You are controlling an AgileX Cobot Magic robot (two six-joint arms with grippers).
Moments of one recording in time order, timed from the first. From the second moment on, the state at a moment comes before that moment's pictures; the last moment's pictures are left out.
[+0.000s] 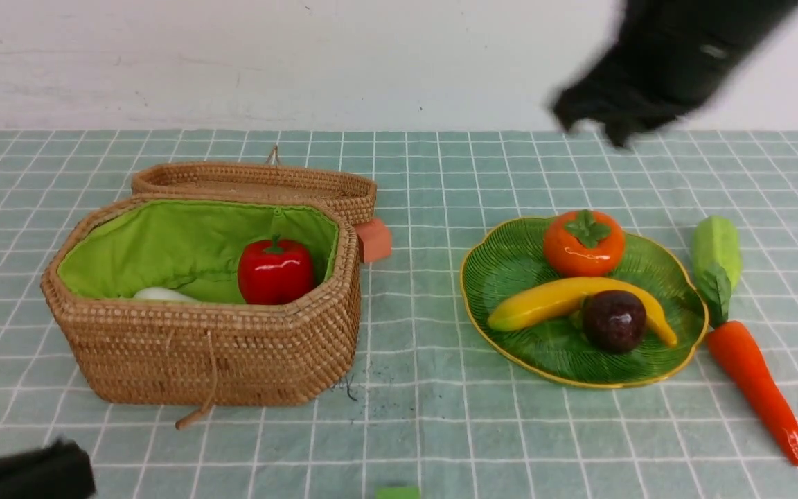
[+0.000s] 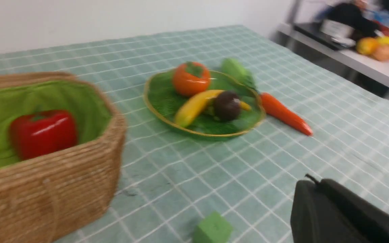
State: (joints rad) right arm 0.42 1.56 -1.66 -0.16 1.25 0.09; left arm -0.54 0.30 -0.50 -0.49 0.49 0.29
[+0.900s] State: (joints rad) right arm -0.10 1.80 -1.03 0.18 0.56 -0.23; left arm -0.54 0.30 -0.50 -0.64 0.49 0.55
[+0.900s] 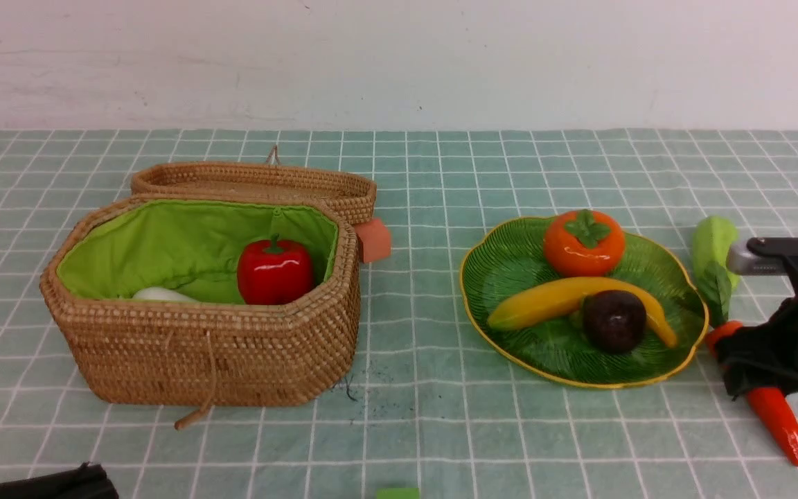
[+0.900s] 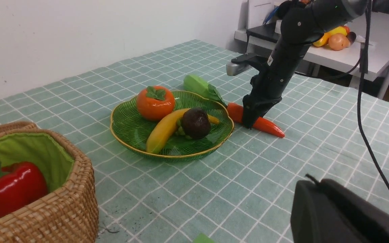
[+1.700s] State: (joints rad) right arm 0.45 1.47 -1.47 0.49 0.84 -0.53; left arm -0.54 0.30 -0.50 -0.04 0.46 -0.15
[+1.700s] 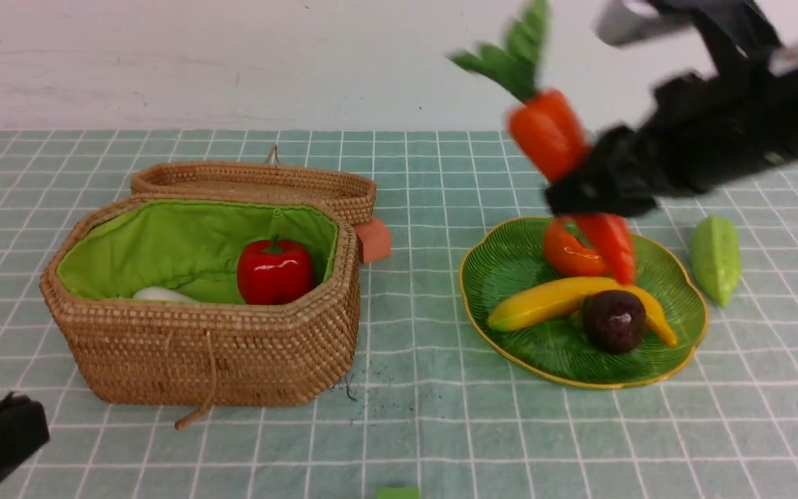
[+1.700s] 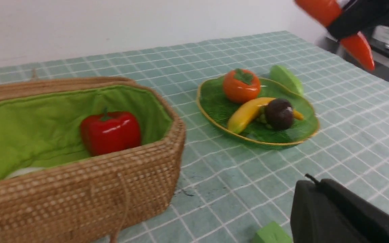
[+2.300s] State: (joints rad) right arm 0.70 2.32 -2.30 0.59 0.77 -0.80; left arm -0.54 0.30 -0.50 0.20 0.56 -0.48
